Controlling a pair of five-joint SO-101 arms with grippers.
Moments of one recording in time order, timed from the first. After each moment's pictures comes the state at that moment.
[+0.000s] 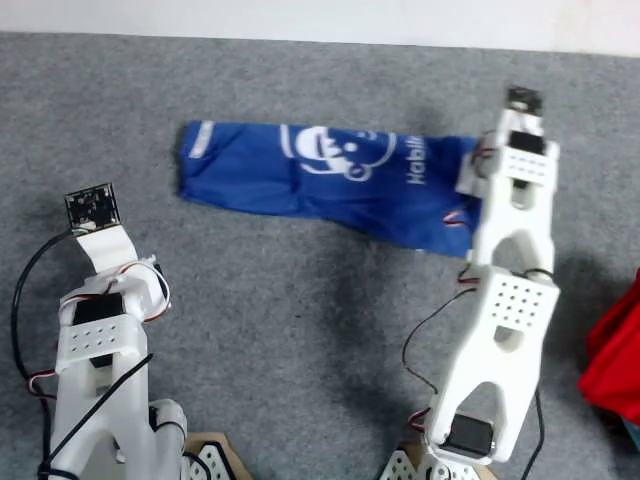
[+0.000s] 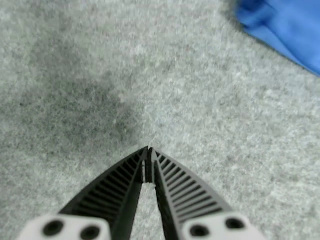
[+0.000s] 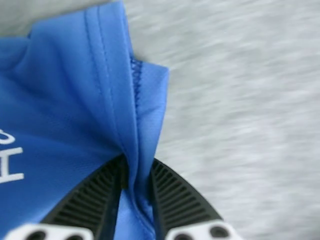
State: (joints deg) left arm -21.5 -42.5 69.5 37.6 5.7; right arm 12.9 51.8 -46.6 71.1 1.4
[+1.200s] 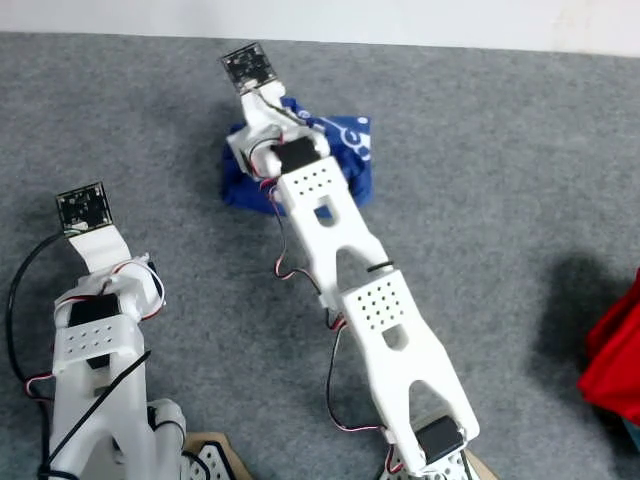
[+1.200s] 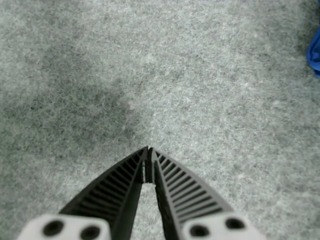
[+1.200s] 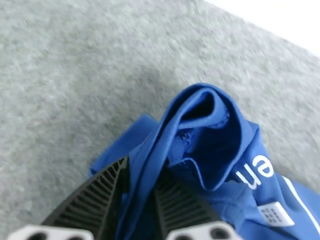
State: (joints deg) left arm -23.2 -42.5 69.5 36.4 5.7; right arm -32.6 68.0 -77.0 54.7 5.9
